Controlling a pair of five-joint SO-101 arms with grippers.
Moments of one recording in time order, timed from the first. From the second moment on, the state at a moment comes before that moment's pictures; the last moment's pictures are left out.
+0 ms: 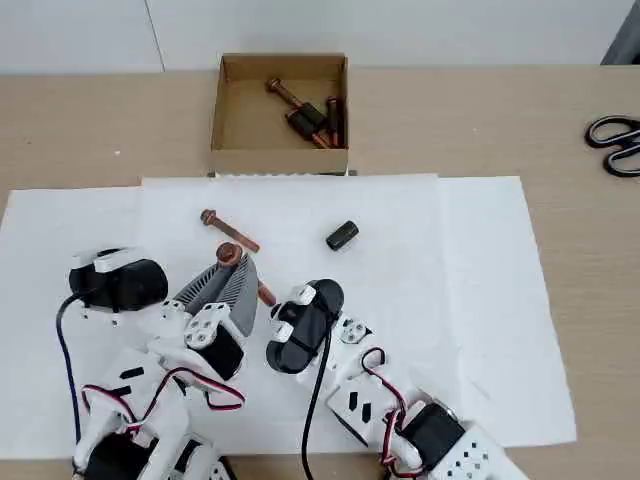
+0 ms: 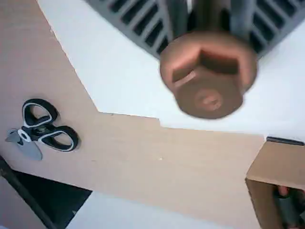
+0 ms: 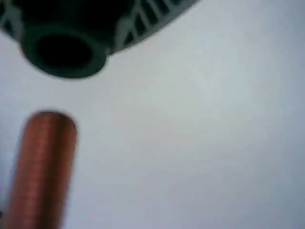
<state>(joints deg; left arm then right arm) 19.5 -101.8 70.4 57.3 34.6 -48.8 -88.9 87.0 34.5 7.3</state>
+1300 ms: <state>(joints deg) 26.0 -102.0 73.9 64.3 34.8 -49.0 -88.8 85.8 27.6 11.1</state>
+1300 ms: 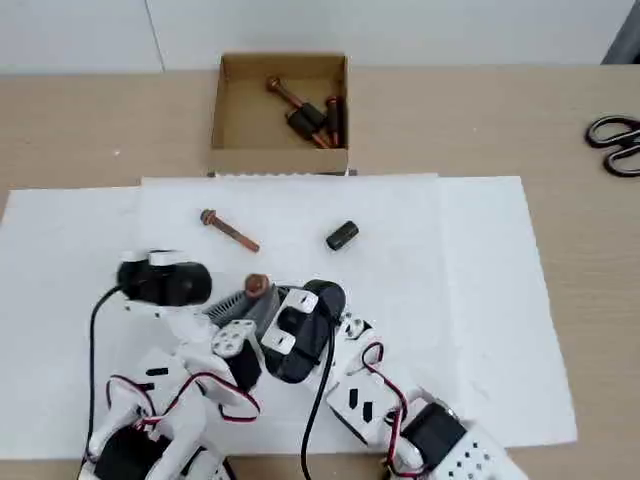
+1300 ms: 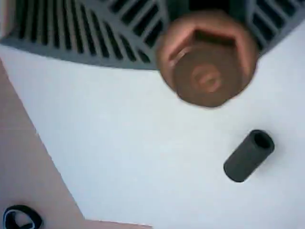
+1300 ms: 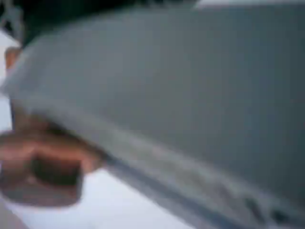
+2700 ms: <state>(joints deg) 7.3 -101.8 80.6 61.4 7.6 -28.7 -88.7 85.5 36.2 13.2</state>
